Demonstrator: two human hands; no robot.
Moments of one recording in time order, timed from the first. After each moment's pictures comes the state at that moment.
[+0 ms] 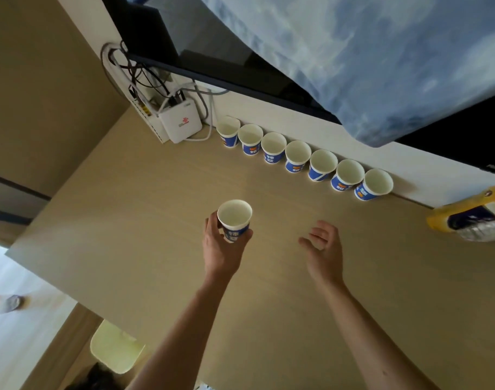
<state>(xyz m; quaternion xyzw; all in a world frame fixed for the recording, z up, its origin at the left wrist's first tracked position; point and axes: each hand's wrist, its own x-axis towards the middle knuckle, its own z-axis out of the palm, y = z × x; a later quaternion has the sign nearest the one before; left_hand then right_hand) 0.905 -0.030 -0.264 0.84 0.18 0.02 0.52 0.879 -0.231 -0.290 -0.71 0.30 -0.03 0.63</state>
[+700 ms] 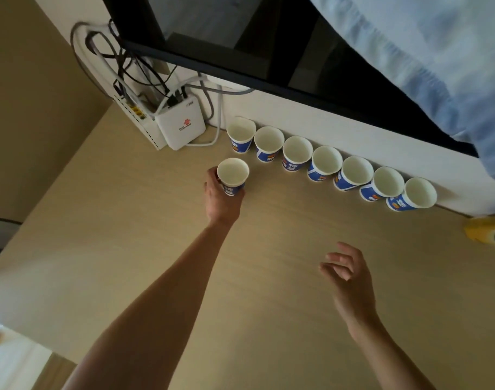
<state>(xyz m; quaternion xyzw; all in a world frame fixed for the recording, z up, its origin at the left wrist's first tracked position) 1.092 0.017 -0.351 0.85 0.14 0.04 0.51 0.893 -0.191 -0.289 -0.71 0.34 0.00 0.62</state>
